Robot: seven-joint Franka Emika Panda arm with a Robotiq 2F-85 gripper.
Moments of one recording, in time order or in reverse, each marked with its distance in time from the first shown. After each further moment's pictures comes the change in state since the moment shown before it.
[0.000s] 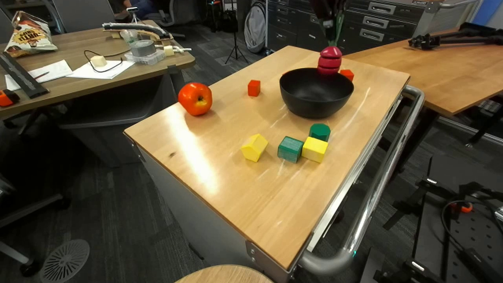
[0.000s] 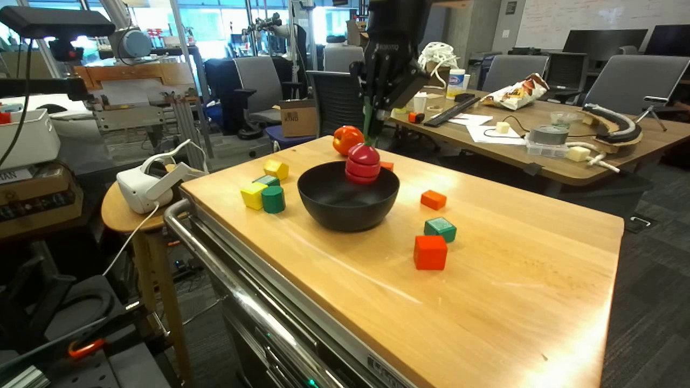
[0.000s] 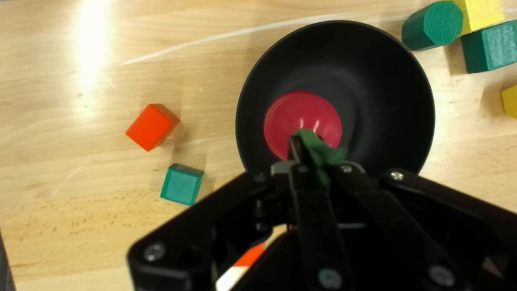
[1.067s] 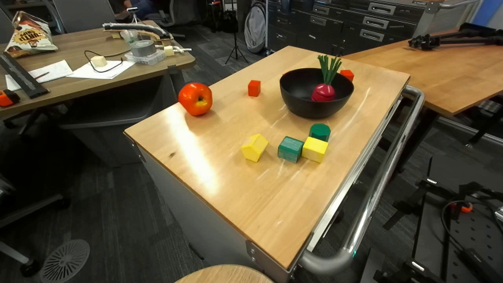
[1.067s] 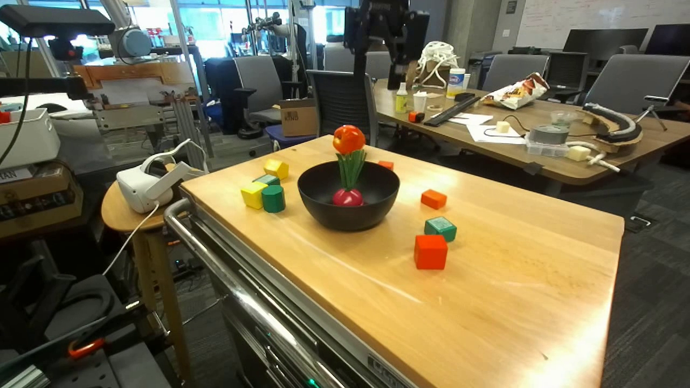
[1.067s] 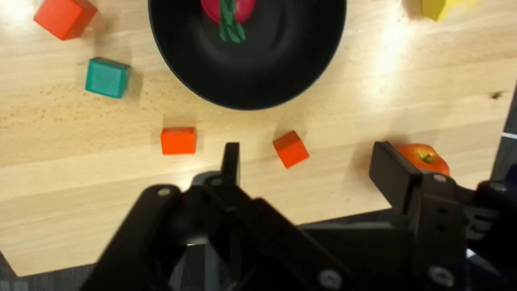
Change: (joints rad) arm 0.028 -0.077 0.025 -0.004 0.121 0.206 -0.004
